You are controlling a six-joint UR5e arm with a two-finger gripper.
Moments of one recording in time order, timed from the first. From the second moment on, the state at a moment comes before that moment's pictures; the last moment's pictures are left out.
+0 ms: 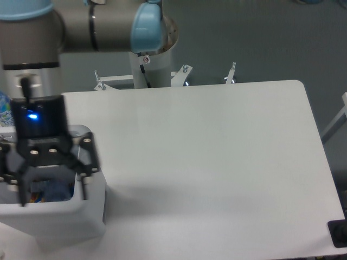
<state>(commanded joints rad) 2.15 -1.94 -1.20 -0.76 1.64 -0.01</state>
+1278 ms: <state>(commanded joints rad) 2.50 -1.65 -1.42 -1.23 1.71 0.99</state>
